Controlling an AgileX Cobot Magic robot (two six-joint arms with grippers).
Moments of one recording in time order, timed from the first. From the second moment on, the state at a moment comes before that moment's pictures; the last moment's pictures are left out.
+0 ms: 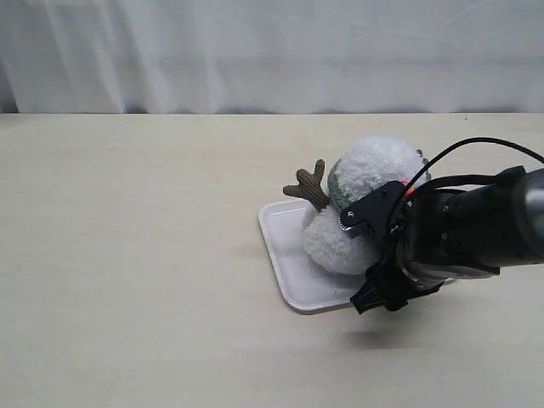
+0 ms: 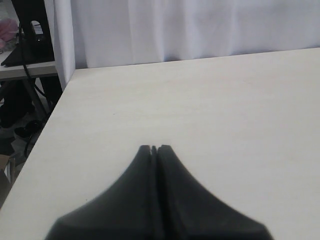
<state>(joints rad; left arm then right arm) -0.04 0.00 0.00 0.04 0.34 0.05 0.54 1.80 -0.79 -0.93 0.51 0.88</state>
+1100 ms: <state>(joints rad) -0.04 0.00 0.00 0.04 0.34 0.05 0.54 1.54 -0.79 -0.76 0.78 0.65</state>
